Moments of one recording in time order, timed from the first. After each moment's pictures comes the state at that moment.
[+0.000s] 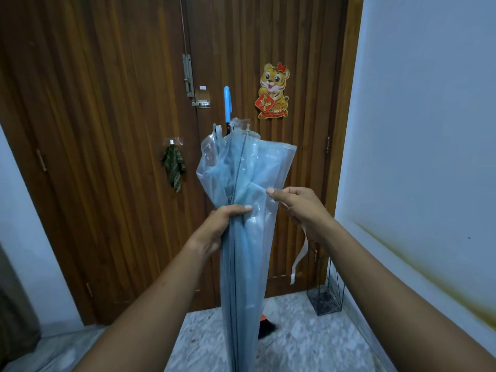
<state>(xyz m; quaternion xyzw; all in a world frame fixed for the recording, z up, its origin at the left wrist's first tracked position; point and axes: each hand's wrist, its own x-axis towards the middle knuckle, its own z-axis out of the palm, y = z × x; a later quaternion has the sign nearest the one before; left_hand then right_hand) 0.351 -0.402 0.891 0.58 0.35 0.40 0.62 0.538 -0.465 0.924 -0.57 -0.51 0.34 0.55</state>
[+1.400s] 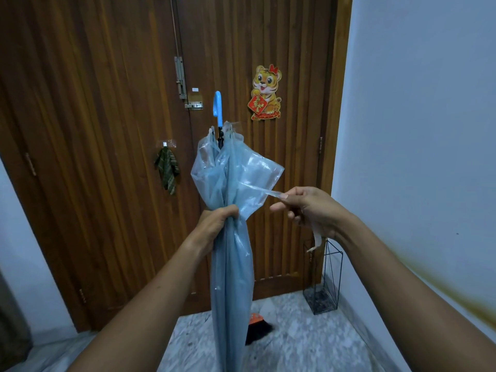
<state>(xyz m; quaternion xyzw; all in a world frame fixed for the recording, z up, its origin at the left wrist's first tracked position) 0.358 -0.412 0.896 0.55 0.43 0.46 0.55 0.570 -0.490 0.937 -0.52 -0.50 0.46 0.52</state>
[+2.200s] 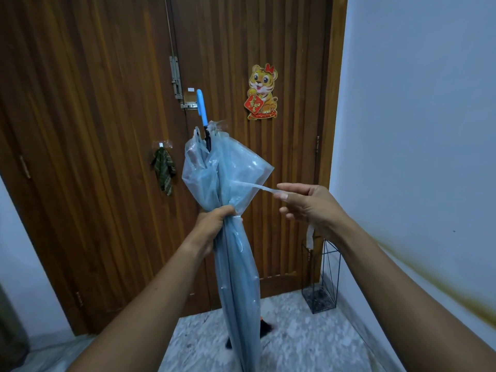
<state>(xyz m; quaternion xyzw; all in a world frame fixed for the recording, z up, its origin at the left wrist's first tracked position) 0.361 -0.400 0.886 0.53 0.41 0.47 0.58 0.575 -0.492 0.926 -0.49 -0.48 0.41 0.60</state>
